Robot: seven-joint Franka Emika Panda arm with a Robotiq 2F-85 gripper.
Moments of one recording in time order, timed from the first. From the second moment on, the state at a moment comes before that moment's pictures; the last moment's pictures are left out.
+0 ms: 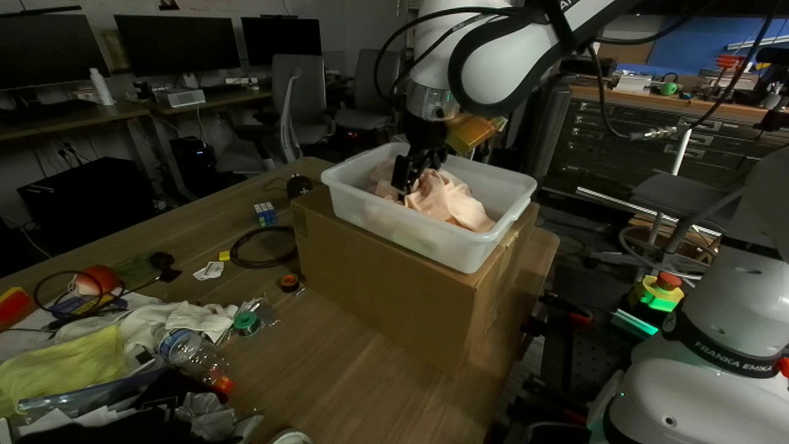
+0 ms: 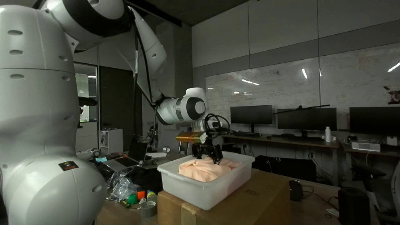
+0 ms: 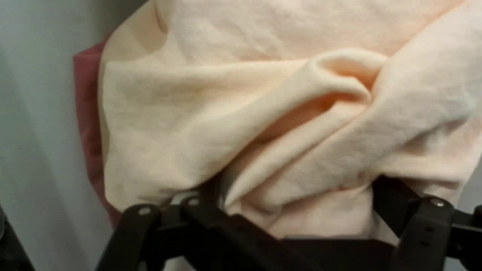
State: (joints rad) arm -0.03 -0.09 0.04 -2.38 -0.15 2.43 0.24
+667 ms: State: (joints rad) arm -0.03 -0.05 0.03 -2.33 -0.14 2.39 0.26
